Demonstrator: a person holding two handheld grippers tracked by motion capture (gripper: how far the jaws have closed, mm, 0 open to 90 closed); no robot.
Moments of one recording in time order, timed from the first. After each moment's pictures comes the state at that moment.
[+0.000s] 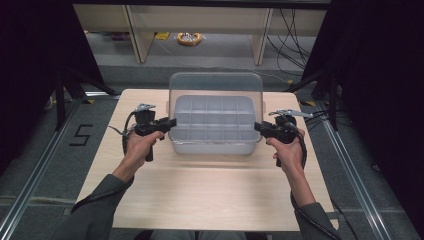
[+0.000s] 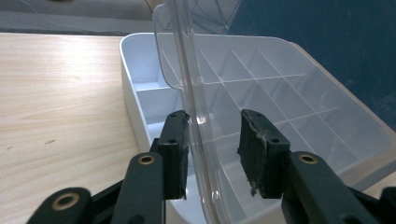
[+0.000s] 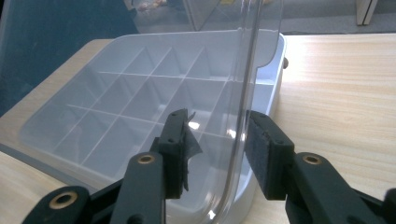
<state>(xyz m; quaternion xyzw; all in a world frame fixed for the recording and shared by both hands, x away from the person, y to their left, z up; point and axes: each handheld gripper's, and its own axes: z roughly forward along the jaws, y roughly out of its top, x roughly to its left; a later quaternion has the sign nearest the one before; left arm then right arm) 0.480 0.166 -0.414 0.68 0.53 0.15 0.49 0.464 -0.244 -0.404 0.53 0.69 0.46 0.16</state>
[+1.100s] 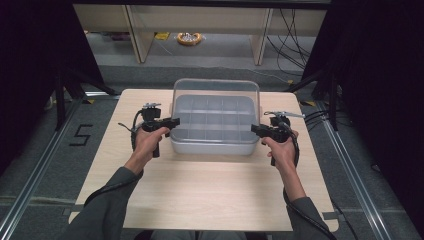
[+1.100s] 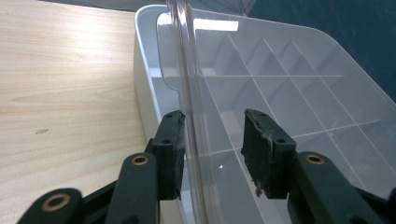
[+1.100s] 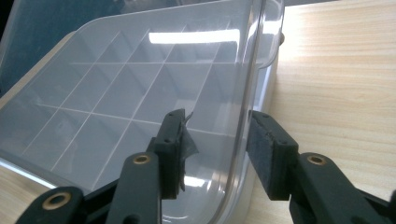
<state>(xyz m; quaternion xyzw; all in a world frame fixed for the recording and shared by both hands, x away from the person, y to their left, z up) 0.508 0.158 -0.436 0.67 0.57 0.13 0.46 0.485 -0.240 -0.432 0.57 0.68 0.44 0.14</state>
